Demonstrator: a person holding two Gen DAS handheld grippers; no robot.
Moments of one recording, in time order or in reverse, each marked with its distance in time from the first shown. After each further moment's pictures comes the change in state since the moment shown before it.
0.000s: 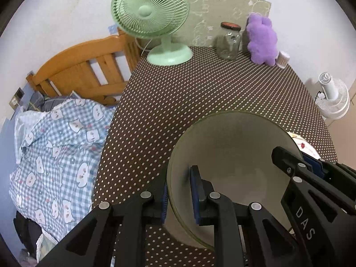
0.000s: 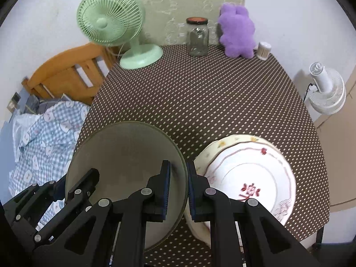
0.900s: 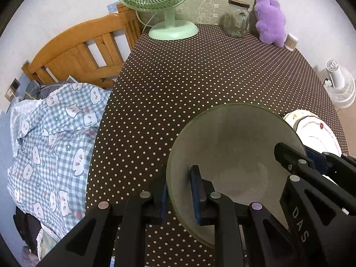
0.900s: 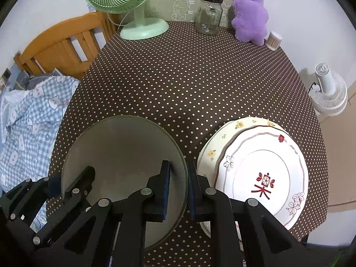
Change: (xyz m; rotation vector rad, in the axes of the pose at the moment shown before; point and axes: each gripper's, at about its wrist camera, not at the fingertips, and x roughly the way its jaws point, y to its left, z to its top) left arm 0.038 0.014 -0.020 0.004 0.093 -0.003; right arm 0.045 0.026 -0.015 -0.083 0.102 -0.080
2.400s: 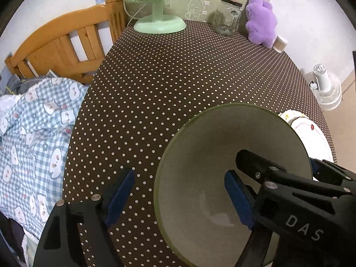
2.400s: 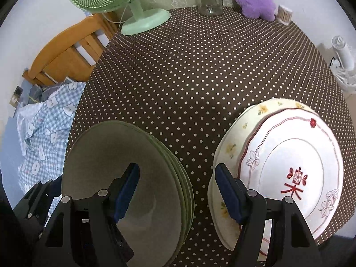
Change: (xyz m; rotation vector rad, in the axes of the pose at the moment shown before) left arm 0.024 0.005 0.001 0.001 -0.001 -0.144; right arm 0.034 -0.015 -0.002 0.114 0.061 0.189
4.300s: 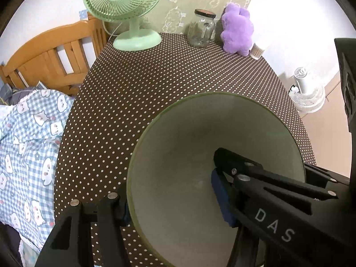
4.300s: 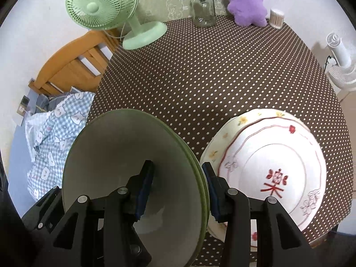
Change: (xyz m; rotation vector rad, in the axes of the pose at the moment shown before) left arm -0.039 -0.046 0.015 0.019 -0.032 -0.085; right arm -0.048 -0.022 -0.002 0.030 -0.036 0.041
